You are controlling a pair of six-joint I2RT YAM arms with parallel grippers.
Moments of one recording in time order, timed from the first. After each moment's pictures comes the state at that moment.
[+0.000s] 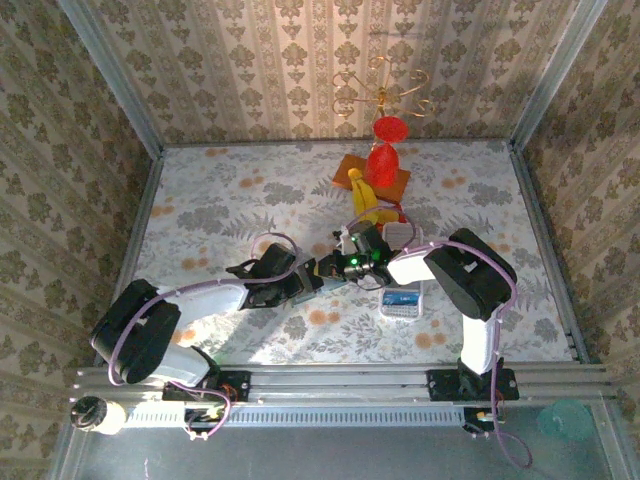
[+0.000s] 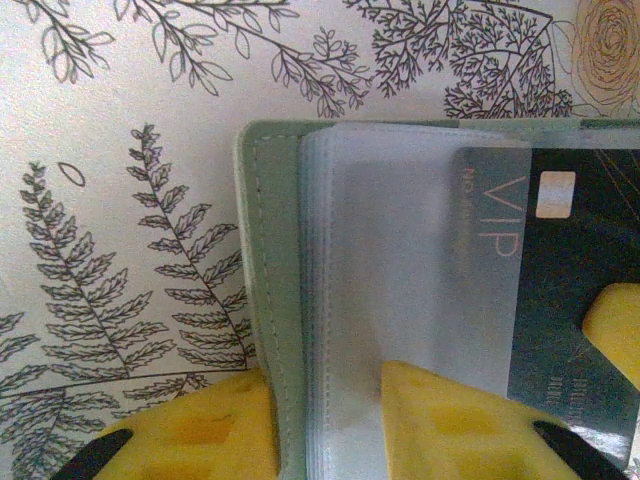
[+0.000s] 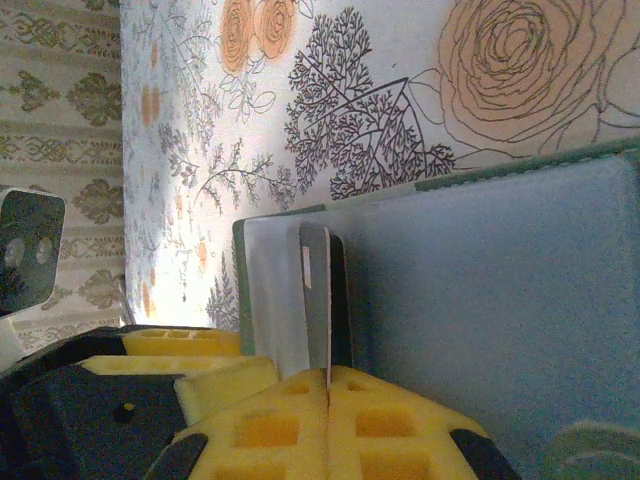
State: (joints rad) left arm -0.75 1.42 0.60 -0.23 0.01 -1.10; right arm 0.63 1.91 0.84 0.40 -0.59 0.87
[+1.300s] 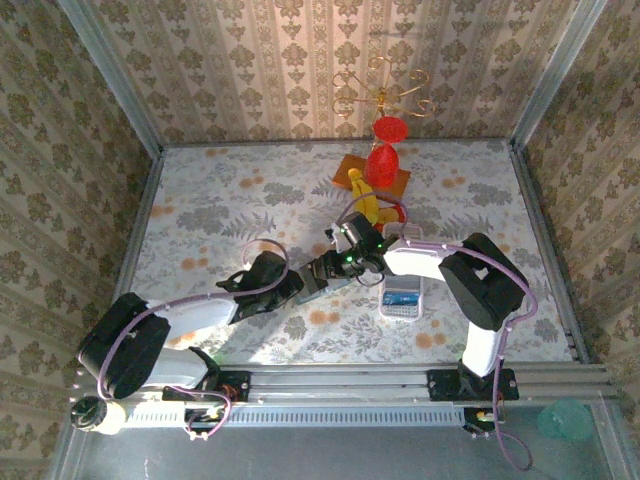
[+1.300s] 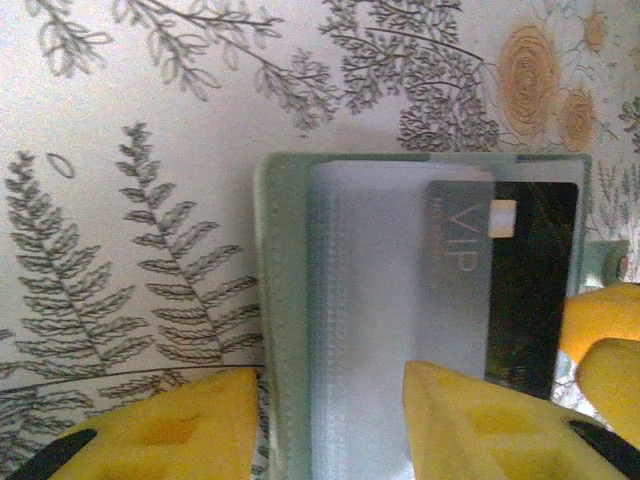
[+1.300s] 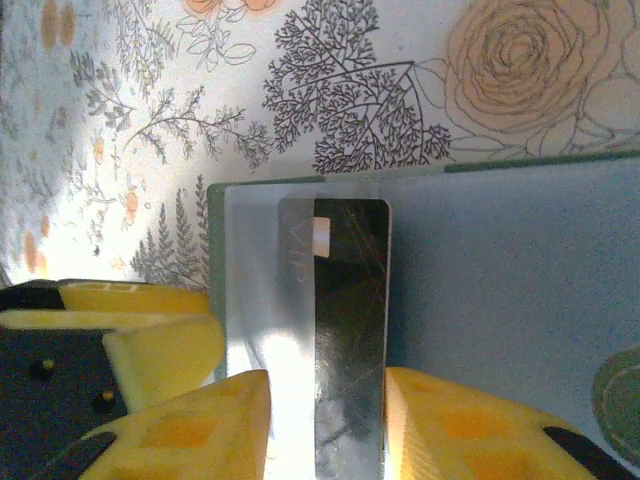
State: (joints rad) left arm -0.74 1.32 0.45 -0.01 0.02 -1.18; right arm 0.66 1.82 1.00 -0.08 -0.44 0.57
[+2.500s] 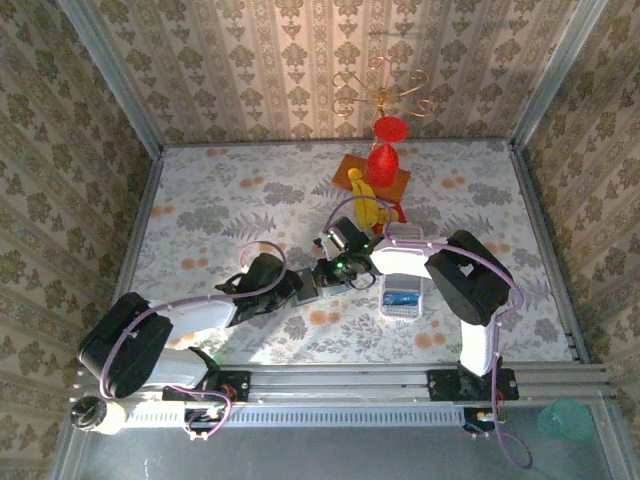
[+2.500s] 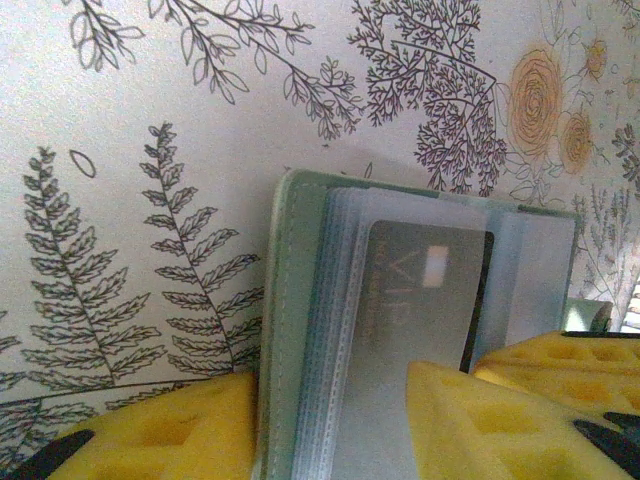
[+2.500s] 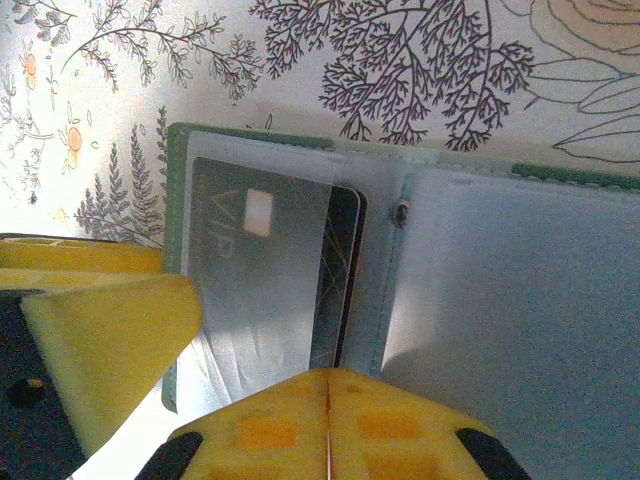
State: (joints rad) left arm -0.73 1.33 0.41 0.07 0.03 -1.23; right arm 0.72 1.90 1.09 -0.20 -0.43 0.49
